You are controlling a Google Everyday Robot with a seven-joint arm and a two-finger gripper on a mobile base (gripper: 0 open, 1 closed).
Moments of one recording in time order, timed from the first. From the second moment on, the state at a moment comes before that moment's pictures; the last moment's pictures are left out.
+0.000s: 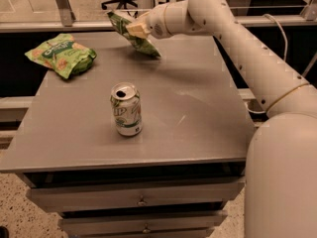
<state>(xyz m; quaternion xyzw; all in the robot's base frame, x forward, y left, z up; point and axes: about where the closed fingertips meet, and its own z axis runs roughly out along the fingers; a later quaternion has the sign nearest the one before) 0.799 0.055 0.934 -0.47 0.66 0.23 0.53</state>
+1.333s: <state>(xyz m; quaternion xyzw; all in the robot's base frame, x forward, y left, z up) 0.765 0.116 0.897 -0.52 0.66 0.24 0.48</state>
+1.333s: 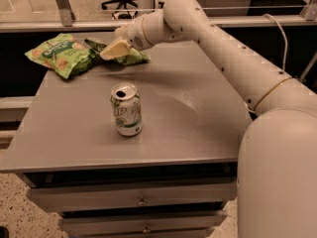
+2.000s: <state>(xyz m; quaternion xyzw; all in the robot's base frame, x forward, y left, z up) 0.772 0.039 0.906 -0.50 0.69 0.22 0.47</state>
